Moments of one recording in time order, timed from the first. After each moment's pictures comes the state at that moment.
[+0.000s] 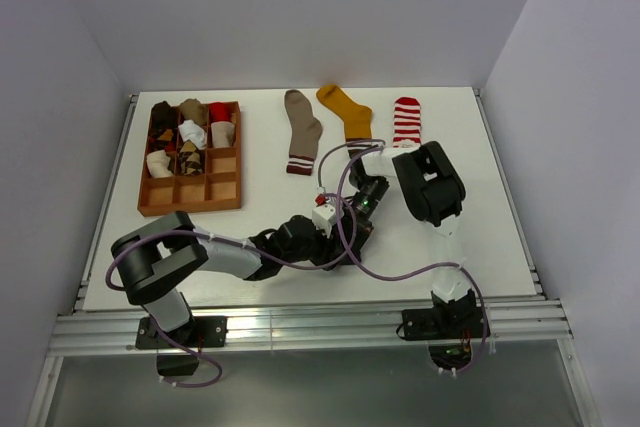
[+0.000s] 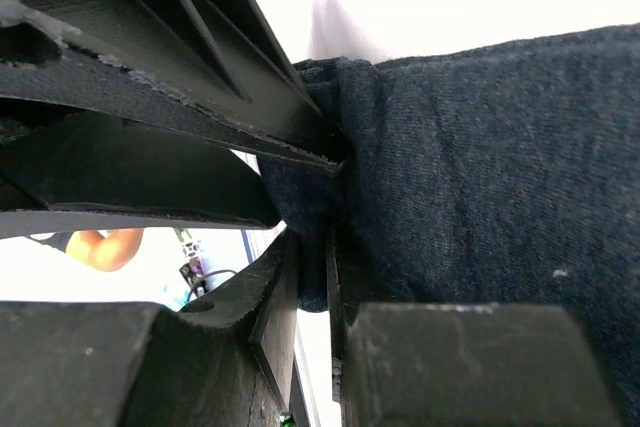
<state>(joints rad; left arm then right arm) -1.07 1.67 0.60 0.59 0.06 -0.43 0.44 2.22 1.37 -1.36 -0.90 -0.96</state>
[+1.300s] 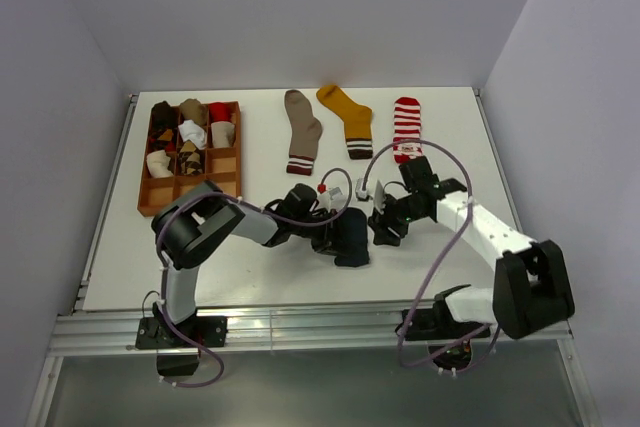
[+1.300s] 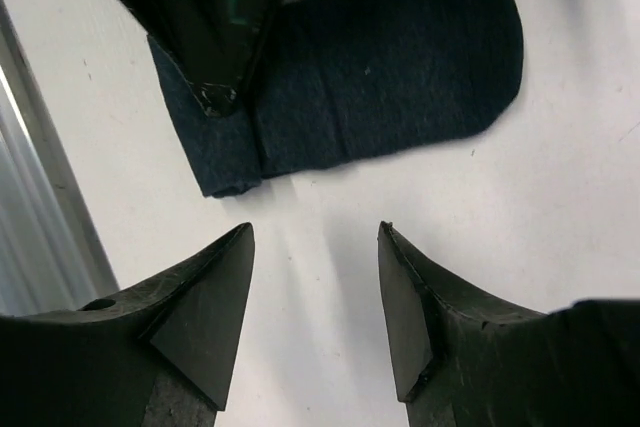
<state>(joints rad) -0.84 1.96 0.83 0.51 0.68 -0.93 0.28 1.31 0.79 -0.72 -0.64 -0.81</state>
